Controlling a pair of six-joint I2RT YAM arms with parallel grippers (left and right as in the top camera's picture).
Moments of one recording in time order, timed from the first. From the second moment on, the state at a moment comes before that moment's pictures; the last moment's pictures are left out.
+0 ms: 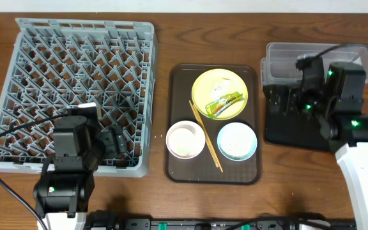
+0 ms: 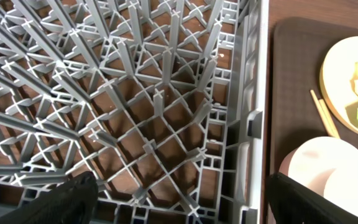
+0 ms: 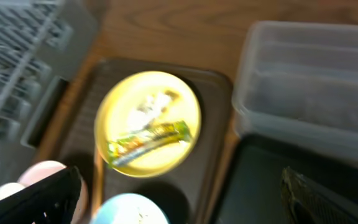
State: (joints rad) left arm 0.01 0.78 0.81 -0.85 0.02 -0.15; right arm 0.01 1.22 1.07 -0.60 -0.38 0.03
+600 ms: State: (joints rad) left arm 0.01 0.78 0.81 -0.86 0.02 -0.15; right arm 0.36 1.46 1.18 -0.54 -0.12 0.32
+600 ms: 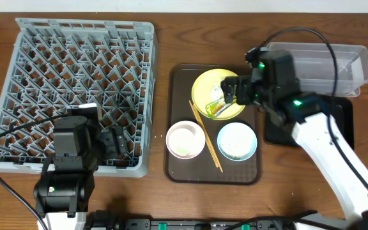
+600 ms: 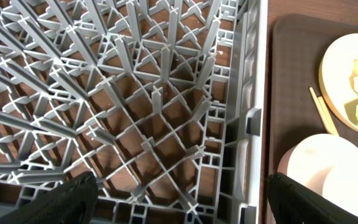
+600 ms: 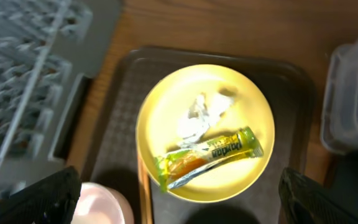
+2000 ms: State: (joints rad) left arm 0.01 0.78 0.81 -0.86 0.02 -0.15; right arm 0.42 1.77 1.21 -0.49 0.14 0.72
